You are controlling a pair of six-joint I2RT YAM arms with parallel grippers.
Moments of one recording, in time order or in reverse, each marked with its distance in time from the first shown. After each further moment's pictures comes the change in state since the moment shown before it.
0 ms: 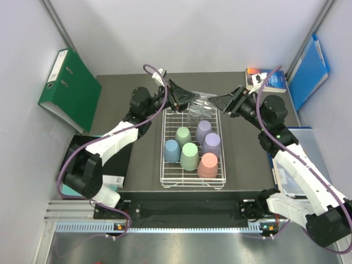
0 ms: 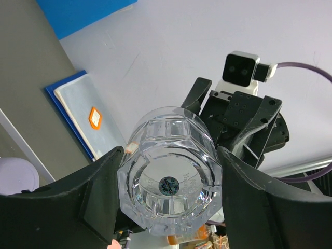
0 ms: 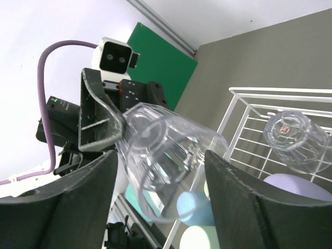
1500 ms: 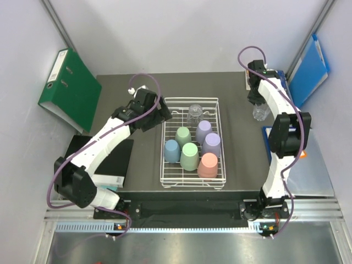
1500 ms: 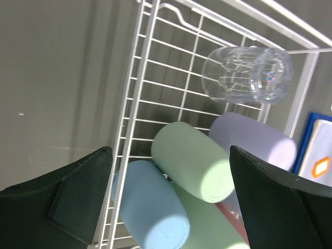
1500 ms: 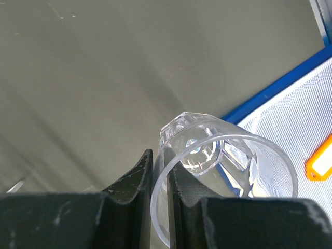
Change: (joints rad) left arm -0.008 -0.098 0.201 -1.278 -0.771 0.459; right arm -0.301 0.970 0.867 -1.038 0.791 -0.293
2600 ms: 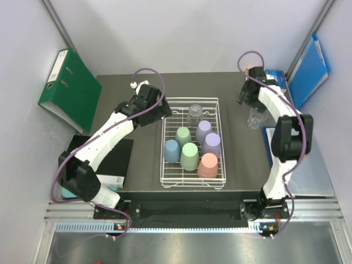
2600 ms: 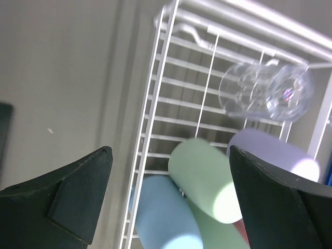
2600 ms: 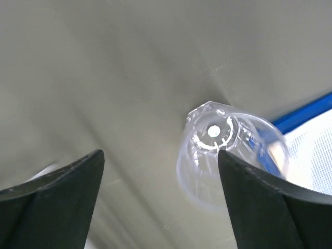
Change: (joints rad) left arm -0.006 0.068 0.064 -0.044 -0.081 0.076; right arm -0.011 -0.005 -0.179 0.200 -0.149 0.003
